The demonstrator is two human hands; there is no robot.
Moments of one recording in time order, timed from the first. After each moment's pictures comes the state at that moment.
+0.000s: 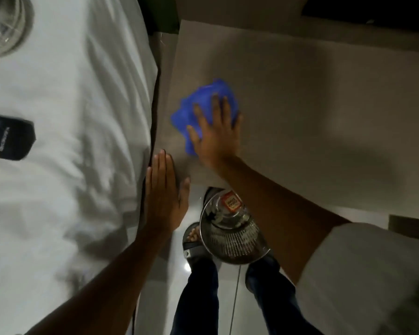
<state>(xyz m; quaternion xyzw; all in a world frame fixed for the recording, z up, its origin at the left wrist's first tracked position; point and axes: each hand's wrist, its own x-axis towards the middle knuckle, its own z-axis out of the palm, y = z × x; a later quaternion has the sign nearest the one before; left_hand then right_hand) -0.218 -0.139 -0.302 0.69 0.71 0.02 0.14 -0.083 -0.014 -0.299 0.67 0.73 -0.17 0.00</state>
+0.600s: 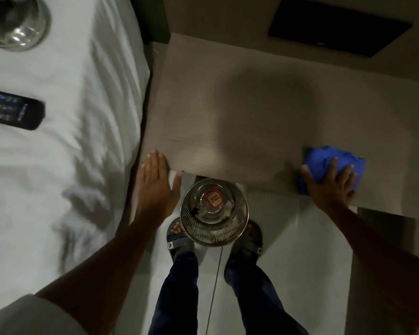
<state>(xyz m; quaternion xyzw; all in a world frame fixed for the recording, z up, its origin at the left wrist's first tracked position) -0.243 -0.159 -0.229 0.62 0.77 0.01 0.13 0.130 -0.118 -0.227 0.86 0.44 -0.27 -0.02</state>
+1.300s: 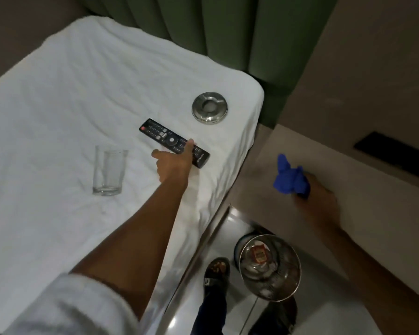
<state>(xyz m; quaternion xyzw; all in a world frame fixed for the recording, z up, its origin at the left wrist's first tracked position) -0.343 -0.078 -0.059 0.07 0.89 0.36 0.28 -0.042 -0.052 -0.086 0.65 0.70 -0.30 -0.08</state>
